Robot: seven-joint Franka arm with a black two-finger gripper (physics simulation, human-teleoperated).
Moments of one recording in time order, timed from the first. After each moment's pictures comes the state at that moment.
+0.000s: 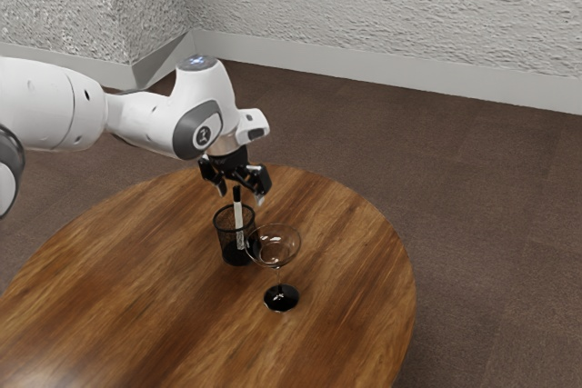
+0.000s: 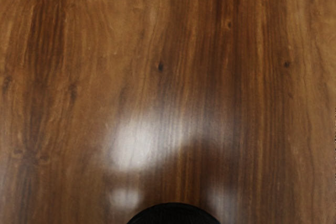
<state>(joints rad) -0.06 0.39 0.03 -1.82 0.00 2.35 -0.08</state>
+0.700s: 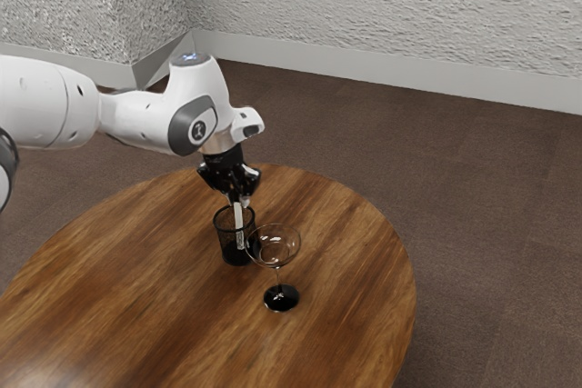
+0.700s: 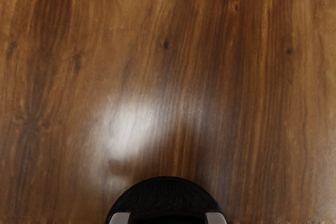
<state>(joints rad) -0.06 0.36 0.04 -1.83 -0.05 2.31 -0.10</state>
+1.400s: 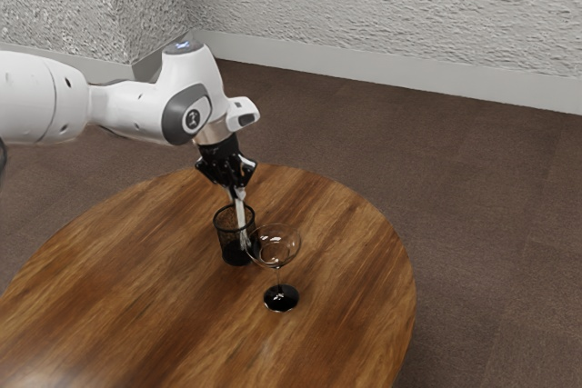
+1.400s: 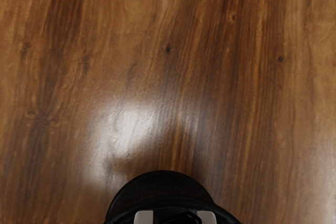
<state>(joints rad) -0.06 0.33 0.05 -1.83 -0.07 2.27 -0.11</state>
